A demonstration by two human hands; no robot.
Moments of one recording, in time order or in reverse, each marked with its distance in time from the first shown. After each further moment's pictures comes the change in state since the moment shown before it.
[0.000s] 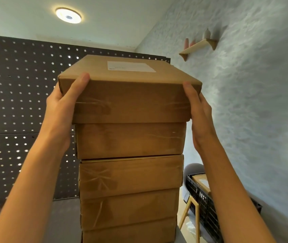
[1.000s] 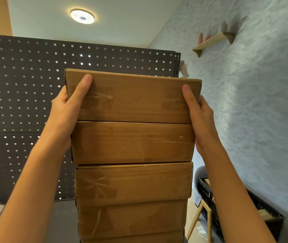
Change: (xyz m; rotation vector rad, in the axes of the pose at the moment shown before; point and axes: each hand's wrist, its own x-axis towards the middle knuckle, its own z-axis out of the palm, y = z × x) left_hand 0.018 -0.021 0.010 0.137 0.088 -0.116; right_hand 0.032 0.042 -0.001 -0.039 0.004 0.121
